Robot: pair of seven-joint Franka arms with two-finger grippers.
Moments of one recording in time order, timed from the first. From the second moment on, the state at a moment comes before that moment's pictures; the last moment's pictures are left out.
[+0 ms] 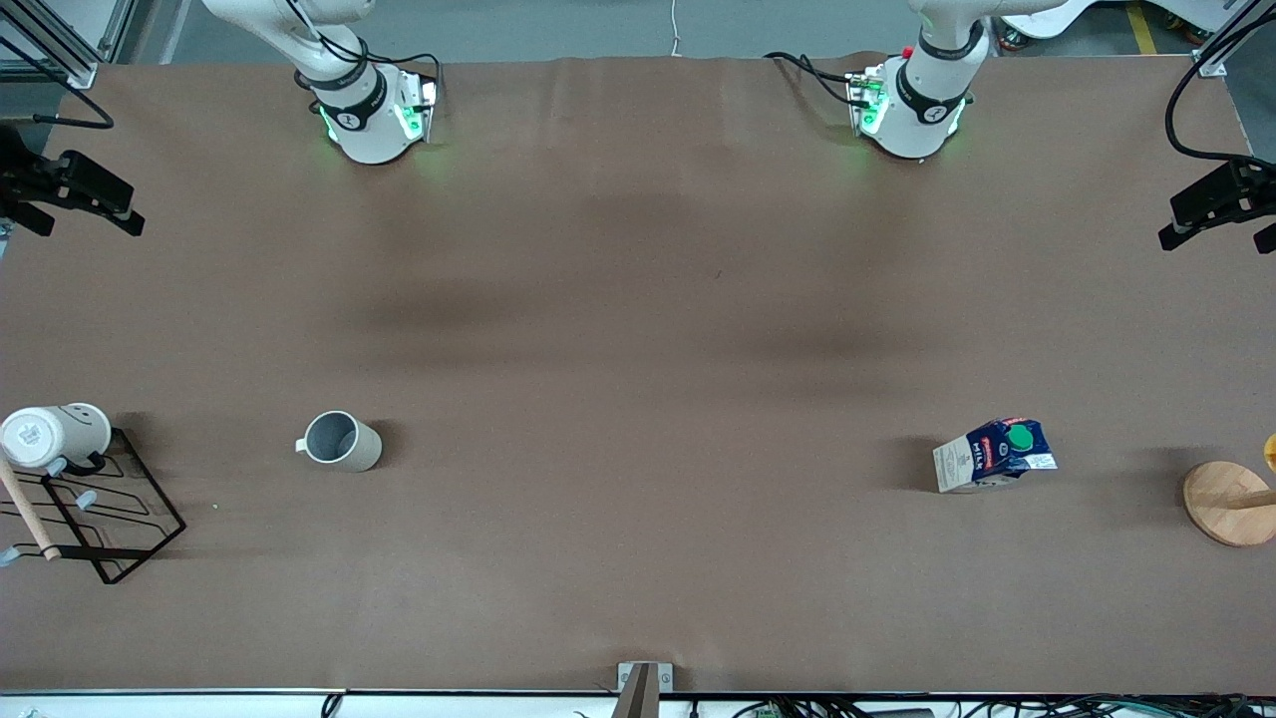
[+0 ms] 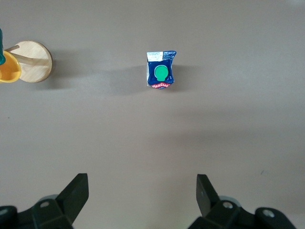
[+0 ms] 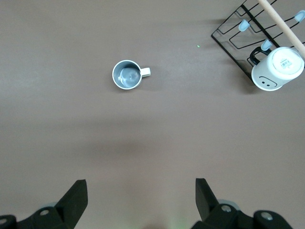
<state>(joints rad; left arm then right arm) 0.04 -0.03 0.02 -1.52 -0.04 1.53 0.09 0.01 -0.11 -0.04 -1.61 0.01 1.49 -0.02</state>
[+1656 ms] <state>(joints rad) 0.01 0.46 0.00 -1.56 -0.02 2.02 0.00 0.14 0.50 -0.04 -1.78 0.07 2.34 0.02</state>
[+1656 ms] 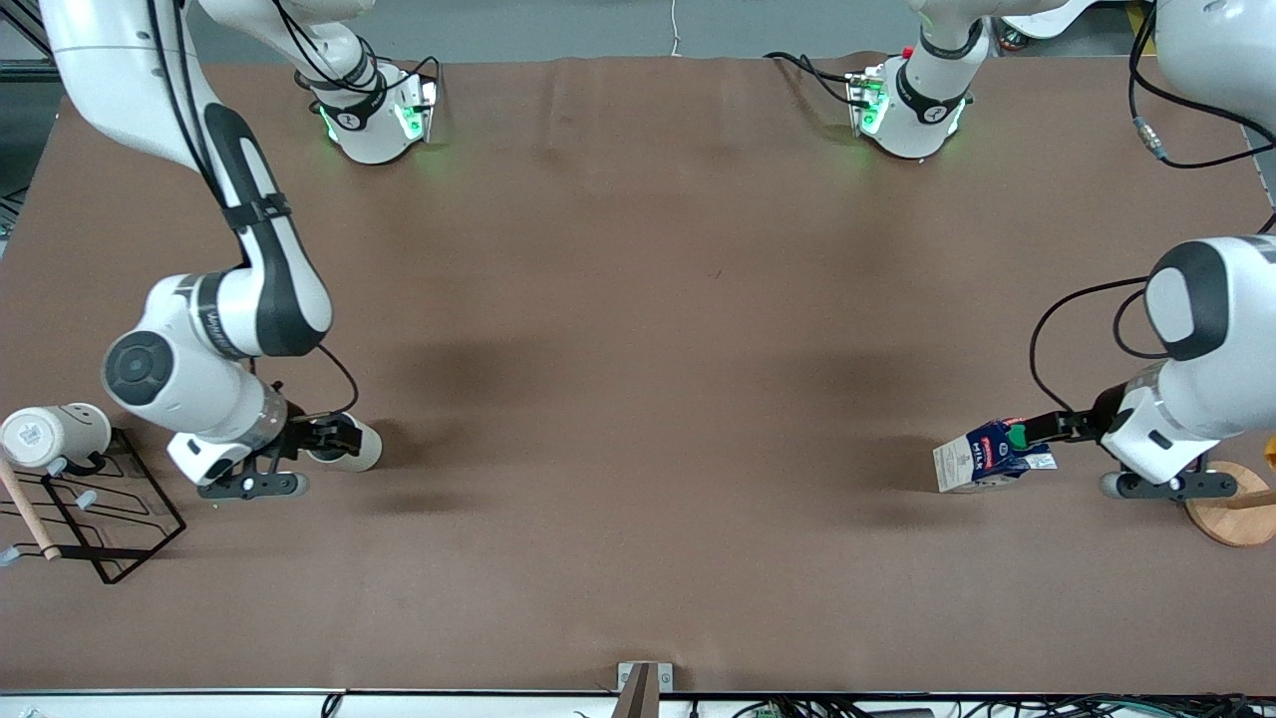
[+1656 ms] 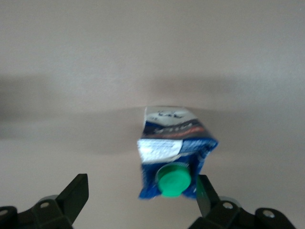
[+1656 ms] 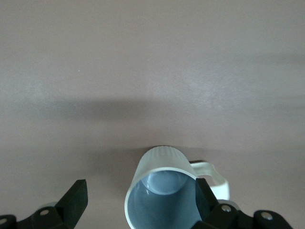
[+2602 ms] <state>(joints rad) 0.00 0.50 -0.02 -1.64 -0.02 2.16 -0.02 0.18 0.51 -0.04 -1.85 0.12 2.39 0.08</state>
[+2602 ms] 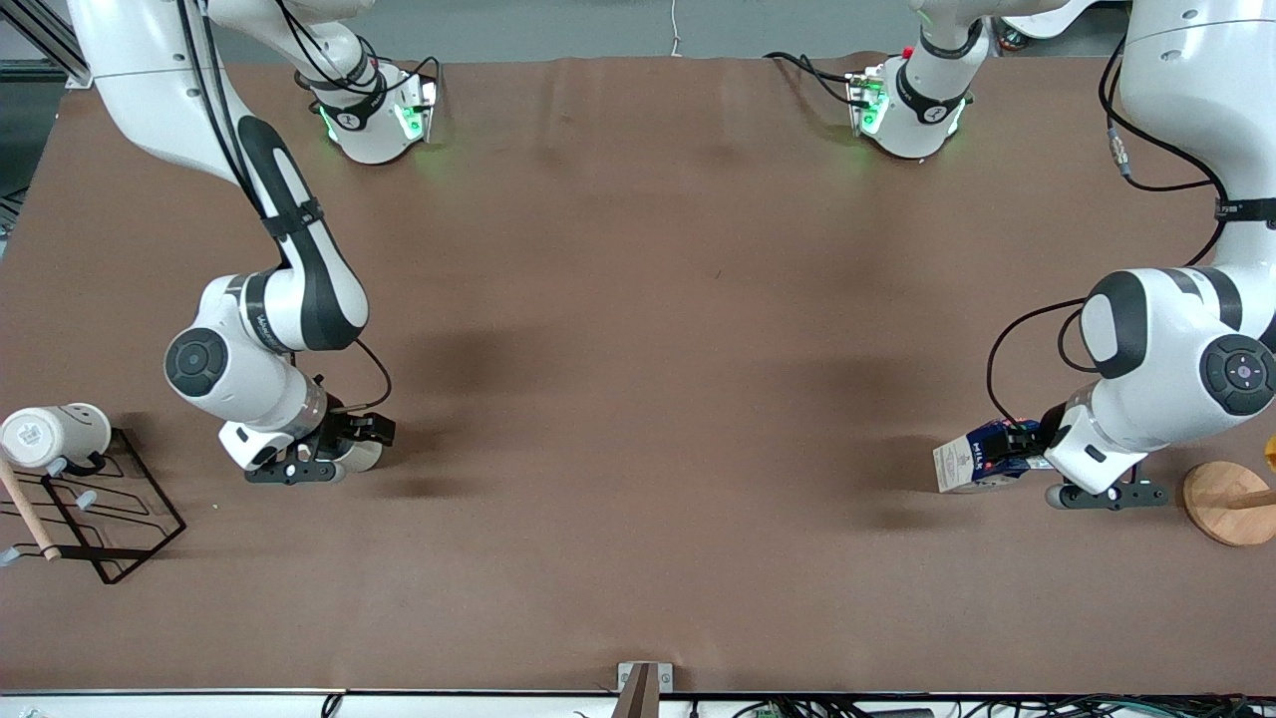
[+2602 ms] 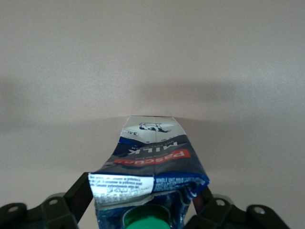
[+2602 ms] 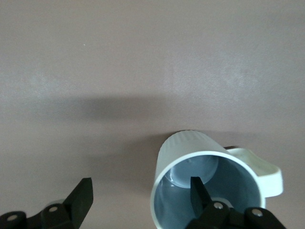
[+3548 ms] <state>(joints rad) -0.01 0.48 -0.05 -1.62 -0.02 2.16 -0.03 0.19 0.50 -0.05 -1.79 0.12 2.31 0.17</state>
